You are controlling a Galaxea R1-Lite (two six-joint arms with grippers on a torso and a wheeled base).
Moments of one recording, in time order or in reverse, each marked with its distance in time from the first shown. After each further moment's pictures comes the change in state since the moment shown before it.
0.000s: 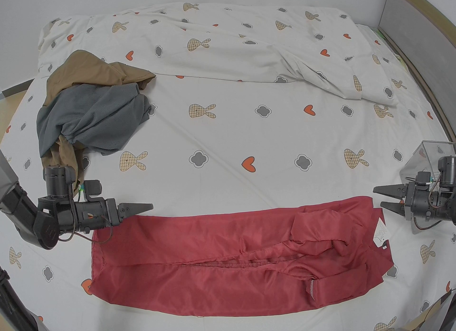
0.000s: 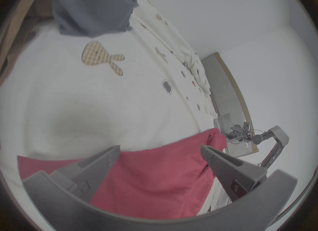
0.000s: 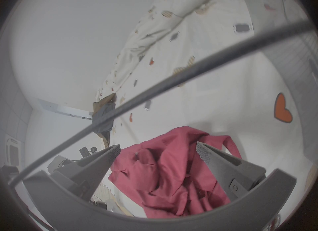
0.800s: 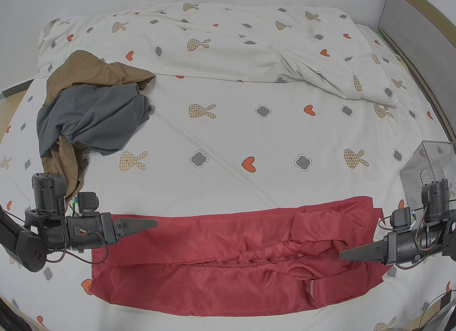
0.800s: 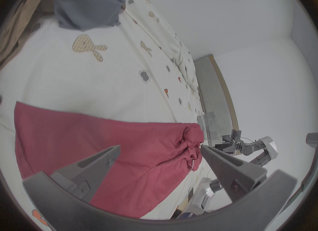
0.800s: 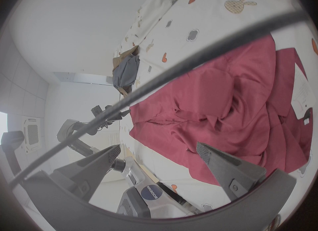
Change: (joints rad) left arm -0.093 -0.217 0.174 0.026 -0.011 -0.146; right arm 0.398 -0.203 0.200 0.132 0.002 -0.007
